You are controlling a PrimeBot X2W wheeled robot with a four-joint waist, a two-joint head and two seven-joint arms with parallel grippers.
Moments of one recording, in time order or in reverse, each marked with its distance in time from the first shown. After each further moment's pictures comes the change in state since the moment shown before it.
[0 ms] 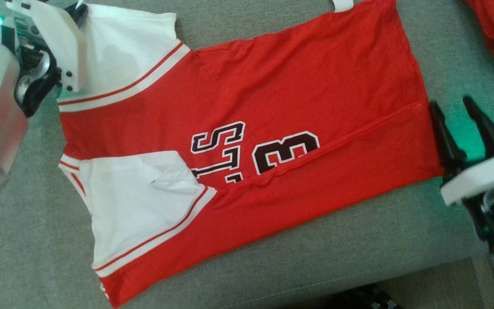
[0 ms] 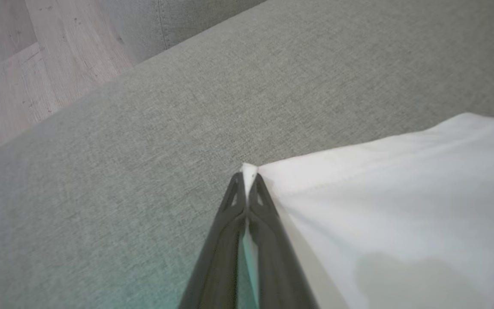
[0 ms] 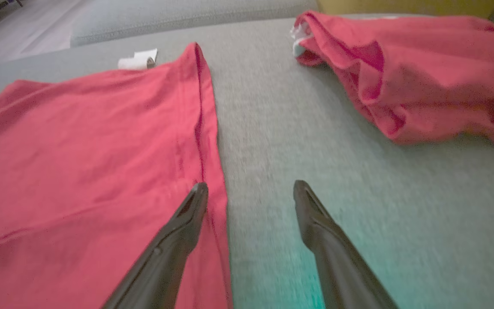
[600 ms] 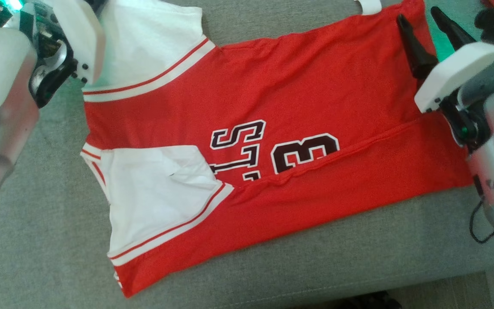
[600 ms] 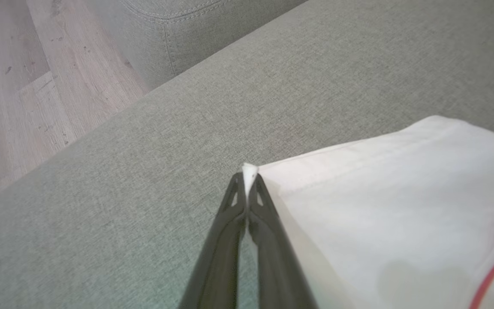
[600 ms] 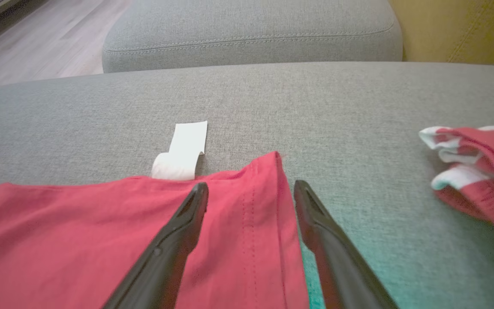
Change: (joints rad) left arm -0.083 -0.001 -0.182 -0.023 -0.086 0.000 -0.076; right arm -0.528 0.035 0.216 0.385 0.043 0.000 0.117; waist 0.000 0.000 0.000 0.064
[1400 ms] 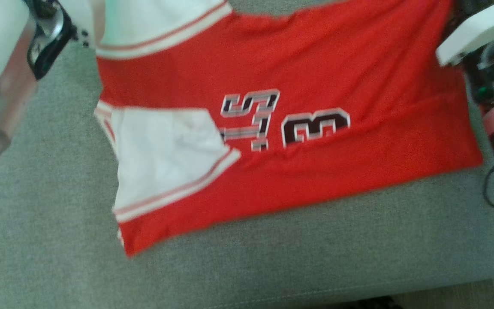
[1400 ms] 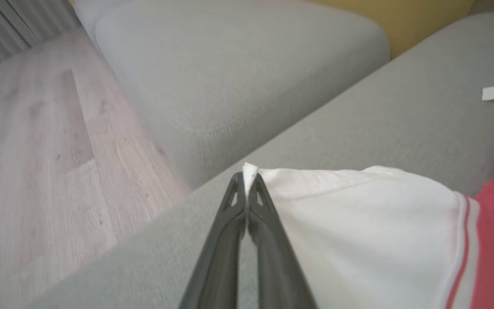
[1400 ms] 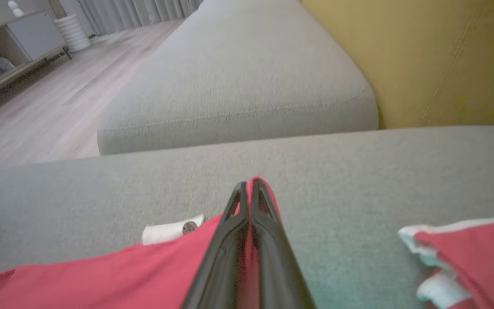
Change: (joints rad) left arm -0.109 -0.020 -0.086 0.035 -0.020 0.000 -0.267; right arm -0.224 -0.003 0.093 0.292 0.128 0.000 -0.219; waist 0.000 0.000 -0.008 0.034
